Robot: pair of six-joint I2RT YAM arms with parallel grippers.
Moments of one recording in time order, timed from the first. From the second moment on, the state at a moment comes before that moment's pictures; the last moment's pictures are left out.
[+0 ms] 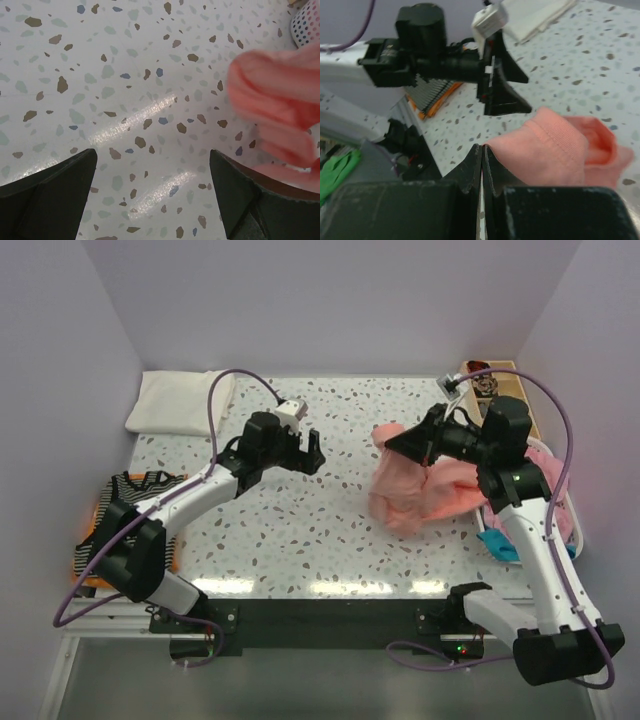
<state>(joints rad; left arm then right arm) -0.54 1.50 1.01 -0.02 0.15 -0.24 0.14 1.03 1.16 -0.36 -0.82 0.31</state>
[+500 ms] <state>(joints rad) -0.50 1.32 0.91 0.02 -0.03 -0.34 0.41 1.15 1.26 -0.16 -1.09 0.35</state>
